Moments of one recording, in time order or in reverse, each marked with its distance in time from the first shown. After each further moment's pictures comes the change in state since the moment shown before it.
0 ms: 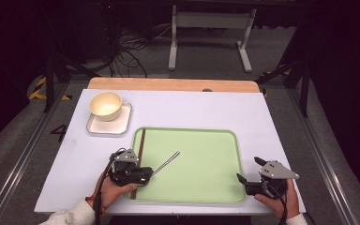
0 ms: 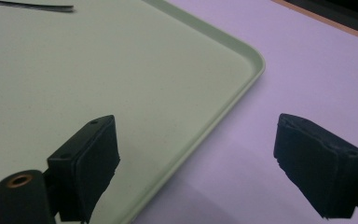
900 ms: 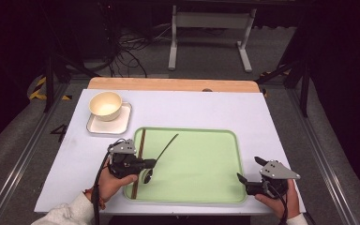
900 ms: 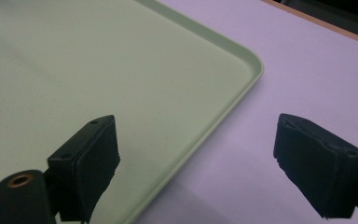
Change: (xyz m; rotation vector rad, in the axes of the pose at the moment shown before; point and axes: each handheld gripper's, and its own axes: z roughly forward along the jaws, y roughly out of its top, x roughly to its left) left arm -0.005 0.026 -0.020 -0.108 -0.074 0.051; right arm 0.000 0.001 -0.001 -0.009 0.002 0.000
